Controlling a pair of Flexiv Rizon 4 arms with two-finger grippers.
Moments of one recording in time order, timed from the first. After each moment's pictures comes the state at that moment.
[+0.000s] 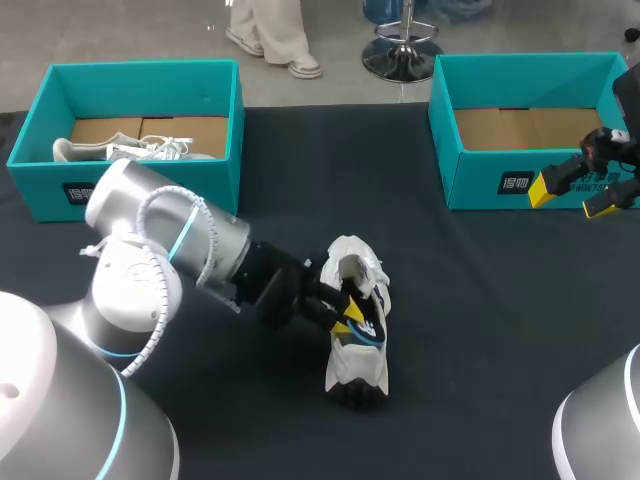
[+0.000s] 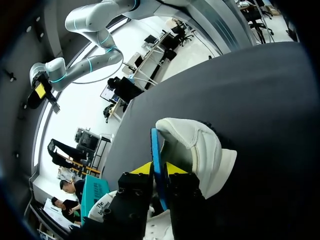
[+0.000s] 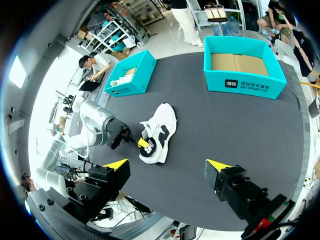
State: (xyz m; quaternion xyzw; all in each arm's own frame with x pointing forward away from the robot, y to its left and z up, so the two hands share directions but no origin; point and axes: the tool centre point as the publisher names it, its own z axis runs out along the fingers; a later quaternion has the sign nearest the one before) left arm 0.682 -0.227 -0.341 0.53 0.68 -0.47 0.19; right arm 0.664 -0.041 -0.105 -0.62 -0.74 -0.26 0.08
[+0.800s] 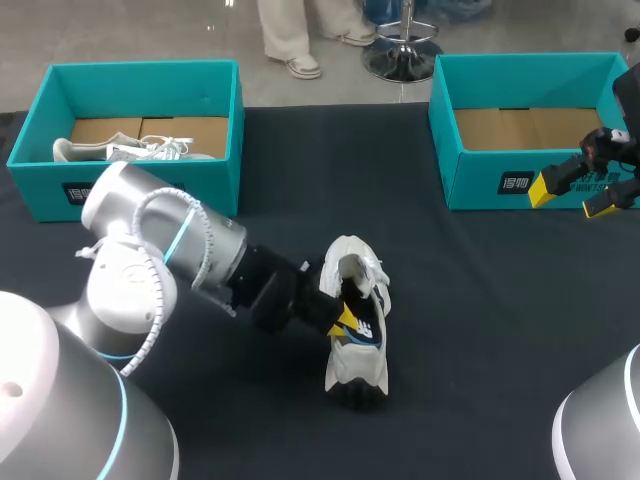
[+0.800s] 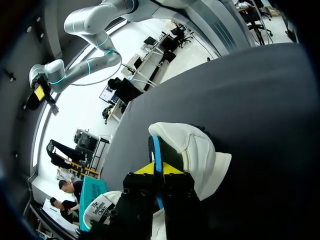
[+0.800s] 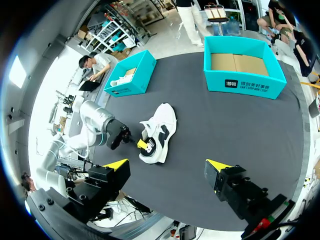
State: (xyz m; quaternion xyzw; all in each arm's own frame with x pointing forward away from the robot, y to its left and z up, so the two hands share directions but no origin) left arm 0.679 -0.220 -0.347 0.53 0.68 -0.47 0.19; right arm 0.664 -0.041 -0.104 -0.62 -0.74 -0.26 0.08
